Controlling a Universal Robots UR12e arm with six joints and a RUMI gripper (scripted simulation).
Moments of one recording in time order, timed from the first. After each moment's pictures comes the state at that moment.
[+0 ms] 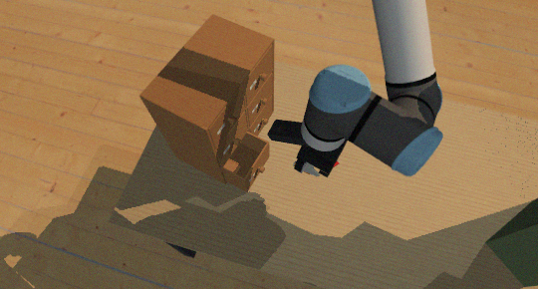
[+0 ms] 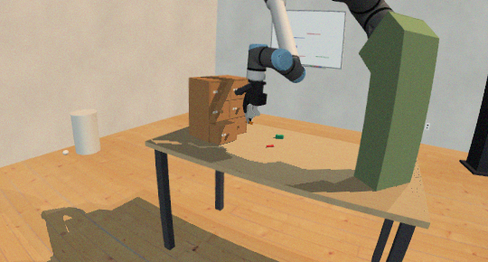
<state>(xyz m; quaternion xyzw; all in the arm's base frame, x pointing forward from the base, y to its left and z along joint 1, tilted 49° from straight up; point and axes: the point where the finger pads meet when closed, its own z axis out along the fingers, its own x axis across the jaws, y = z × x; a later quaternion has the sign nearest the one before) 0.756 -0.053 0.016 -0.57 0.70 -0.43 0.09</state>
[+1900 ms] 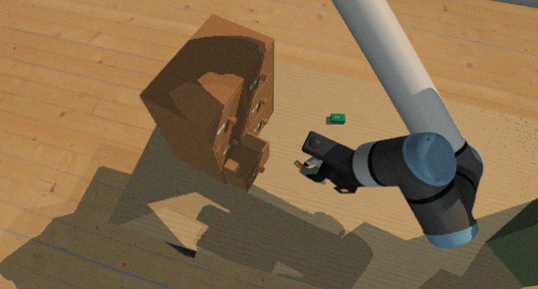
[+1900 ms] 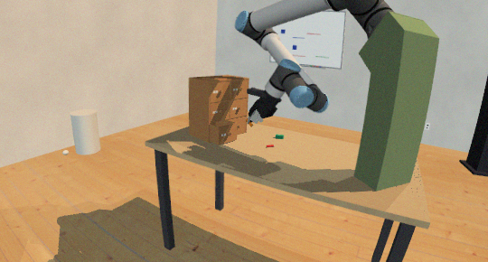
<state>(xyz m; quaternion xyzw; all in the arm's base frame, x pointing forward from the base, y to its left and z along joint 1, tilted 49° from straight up) 0.754 -0.054 0.012 -0.52 0.56 -0.60 0.24</state>
